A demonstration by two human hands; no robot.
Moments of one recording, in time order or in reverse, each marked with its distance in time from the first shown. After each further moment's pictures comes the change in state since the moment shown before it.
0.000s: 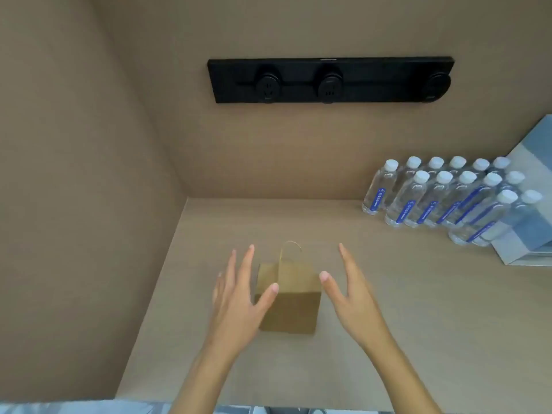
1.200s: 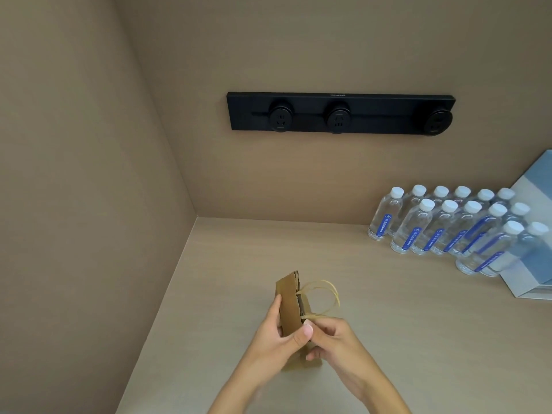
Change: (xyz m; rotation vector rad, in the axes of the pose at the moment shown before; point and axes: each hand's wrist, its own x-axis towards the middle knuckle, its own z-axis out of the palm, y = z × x) left_hand -0.022 0.015 0.029 -0.919 -0.450 -0.259; right_hand -0.024 -0.016 0.024 0.738 -0.480 0.266
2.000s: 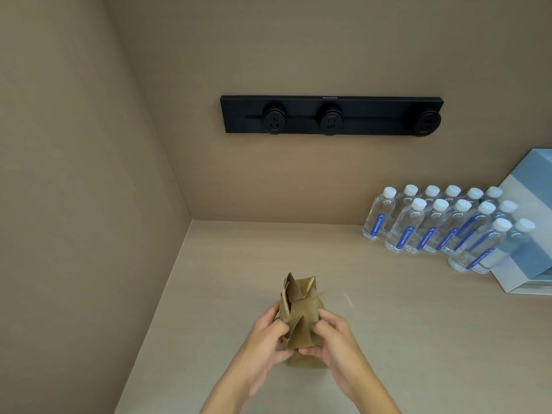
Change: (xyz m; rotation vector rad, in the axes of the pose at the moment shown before) left_hand 0.001 0.007 -0.003 -0.146 0.059 -0.159; right_hand 0.006 0.009 0.001 0.159 0.179 0.059
